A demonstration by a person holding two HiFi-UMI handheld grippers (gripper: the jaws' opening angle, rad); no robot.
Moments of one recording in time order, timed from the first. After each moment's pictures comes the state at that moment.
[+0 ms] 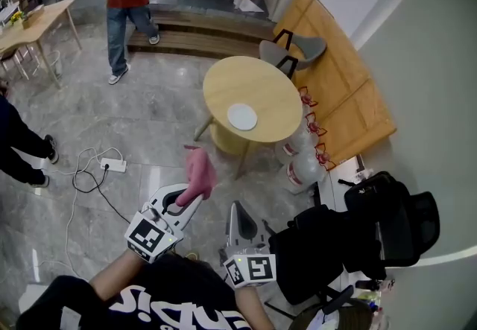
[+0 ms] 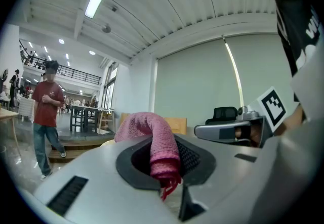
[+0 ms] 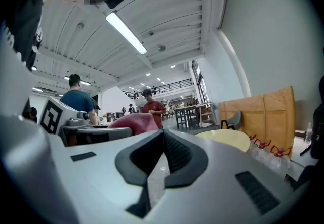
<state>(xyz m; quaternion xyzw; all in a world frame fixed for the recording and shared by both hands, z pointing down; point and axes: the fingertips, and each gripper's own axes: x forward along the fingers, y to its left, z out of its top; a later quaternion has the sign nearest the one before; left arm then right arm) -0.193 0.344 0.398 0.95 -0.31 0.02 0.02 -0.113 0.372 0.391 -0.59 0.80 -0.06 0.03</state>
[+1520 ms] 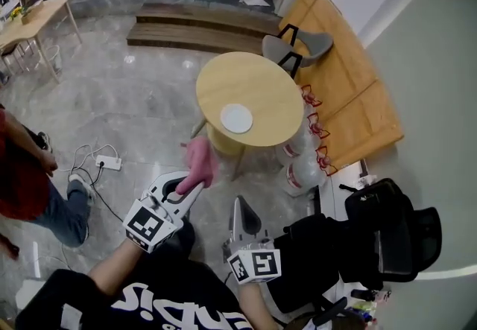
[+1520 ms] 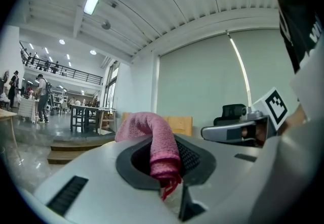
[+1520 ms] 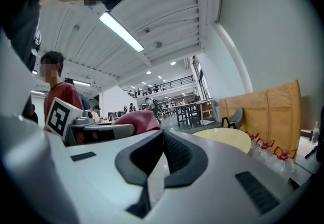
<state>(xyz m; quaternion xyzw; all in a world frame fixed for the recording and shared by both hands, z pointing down) -0.134 0.266 0.412 0.94 -0.33 0.02 0.02 -0.047 0.306 0.412 -0.57 0.81 -0.08 0.03</state>
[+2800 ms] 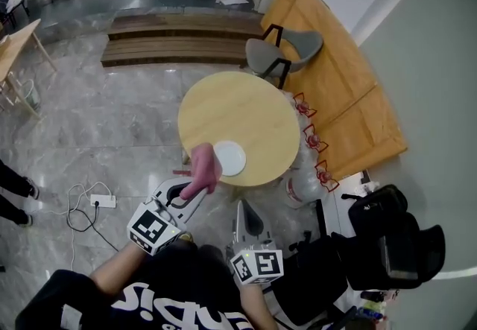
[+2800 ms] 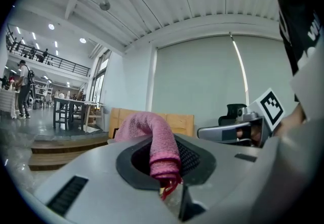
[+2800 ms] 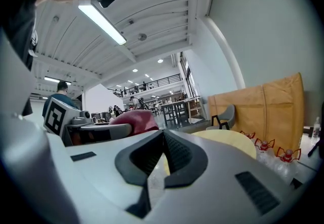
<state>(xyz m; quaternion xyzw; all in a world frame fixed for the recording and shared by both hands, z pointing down) -0.101 0.052 0.421 0.97 -0.25 0.04 0.03 -0.019 0.096 0.424 -0.63 0.77 -0.11 0.03</state>
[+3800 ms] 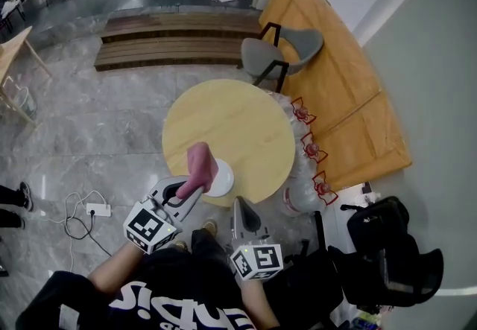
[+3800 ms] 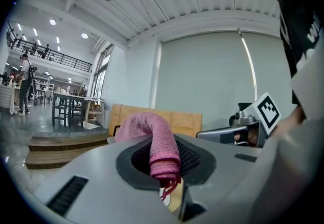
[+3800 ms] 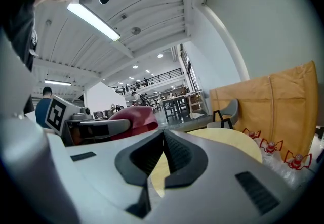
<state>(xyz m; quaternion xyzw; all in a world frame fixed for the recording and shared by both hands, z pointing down) -0.029 -0.049 0.436 0.96 -0.26 0.05 0.05 0.055 -0.007 0.452 -0.61 0.78 -0.14 0.01</state>
